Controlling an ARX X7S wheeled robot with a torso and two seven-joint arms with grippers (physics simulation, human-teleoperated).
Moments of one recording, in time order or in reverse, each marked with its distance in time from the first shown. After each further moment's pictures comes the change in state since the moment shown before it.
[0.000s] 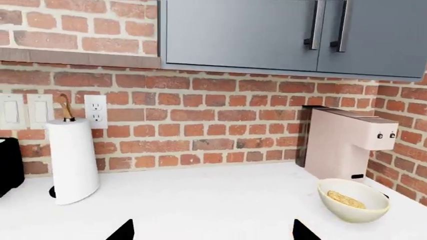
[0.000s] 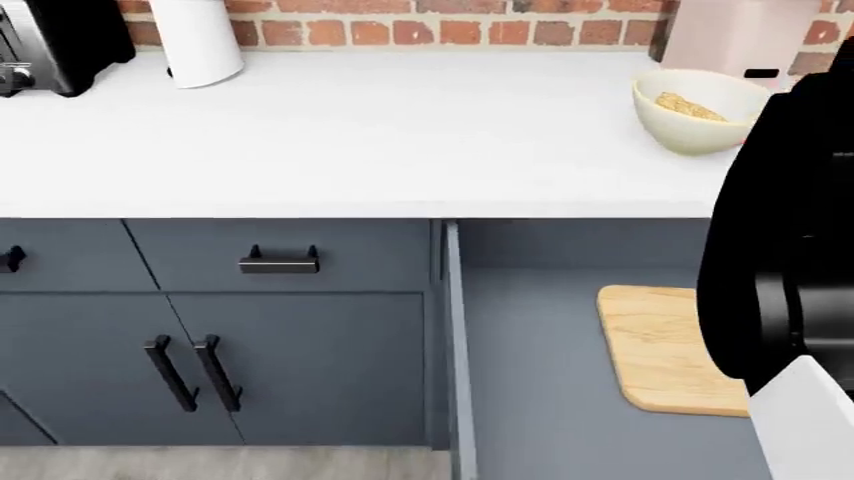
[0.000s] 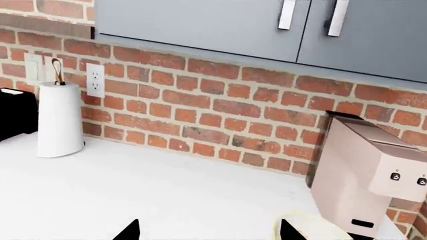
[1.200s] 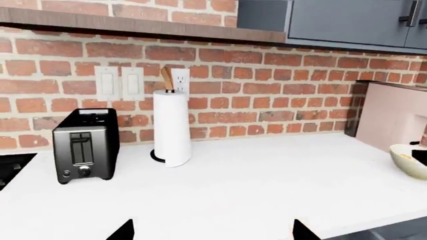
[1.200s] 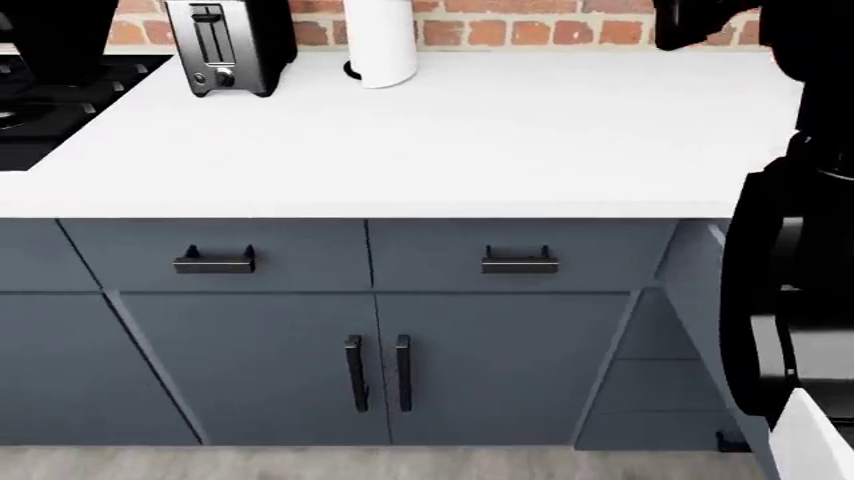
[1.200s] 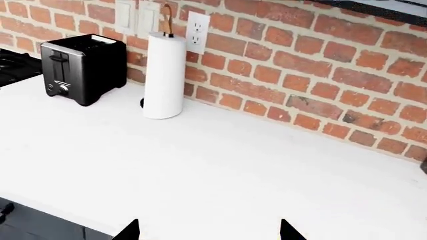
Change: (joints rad) left arm 0.106 -0.030 0.022 0.049 -0.020 0.036 0.036; right arm -0.145 0.102 -0.115 0.005 0.169 0.000 0.000
